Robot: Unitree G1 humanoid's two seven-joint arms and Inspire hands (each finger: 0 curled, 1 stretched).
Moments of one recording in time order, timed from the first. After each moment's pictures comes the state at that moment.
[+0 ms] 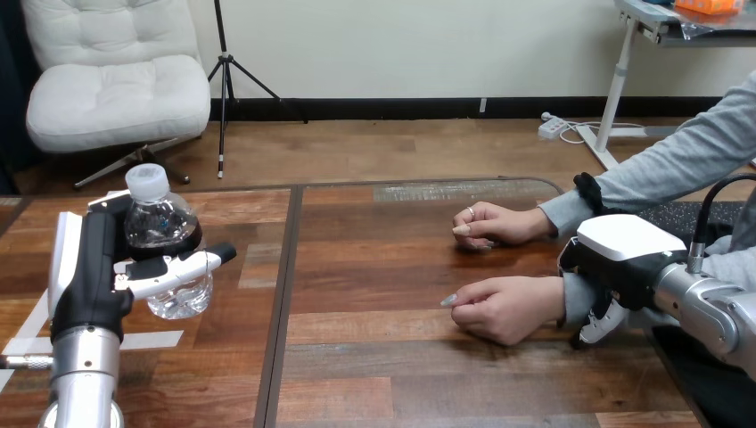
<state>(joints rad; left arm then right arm) -0.12 0.33 0.14 0.40 0.19 -0.33 0.16 -0.76 -0.62 0.55 1.27 -0.78 -0.52 -0.08</state>
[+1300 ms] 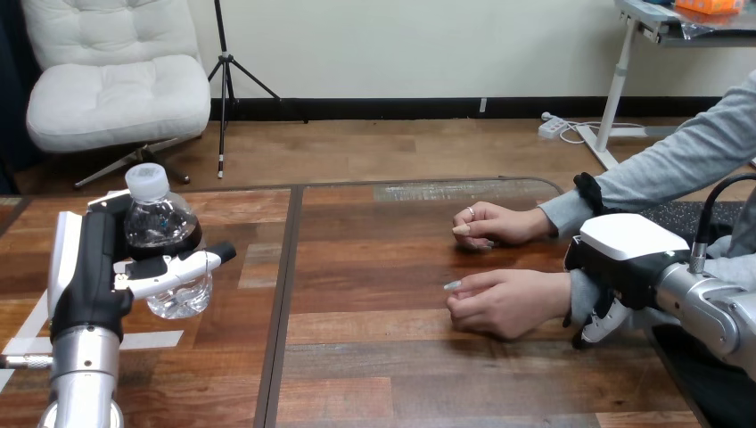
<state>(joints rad) -0.12 0.33 0.14 0.39 0.19 -0.33 0.16 -0.76 -0.62 0.55 1.27 -0.78 -0.51 -0.09</state>
